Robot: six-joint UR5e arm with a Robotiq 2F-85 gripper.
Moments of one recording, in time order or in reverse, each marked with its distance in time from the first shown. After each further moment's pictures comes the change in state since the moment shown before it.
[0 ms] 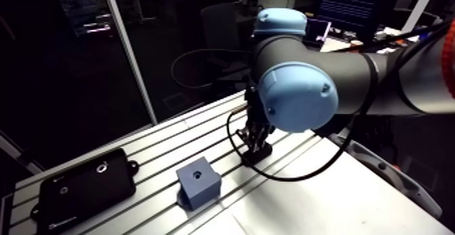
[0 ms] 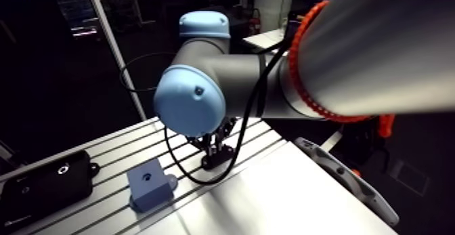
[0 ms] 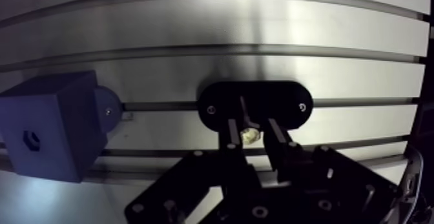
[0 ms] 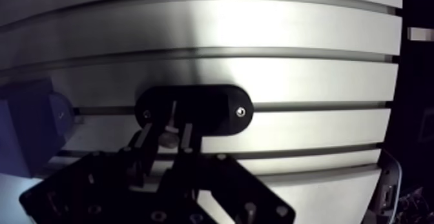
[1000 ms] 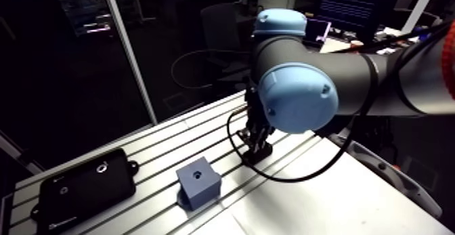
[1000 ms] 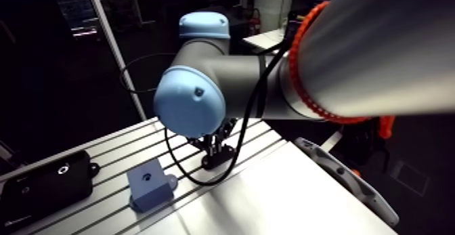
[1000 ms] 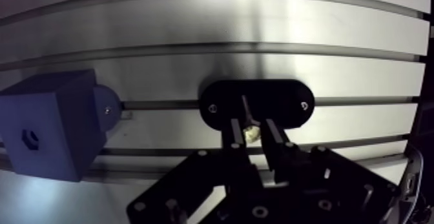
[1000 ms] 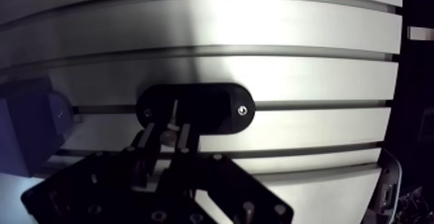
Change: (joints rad) arm 0.000 -0.001 0.003 -0.001 -0.003 -0.001
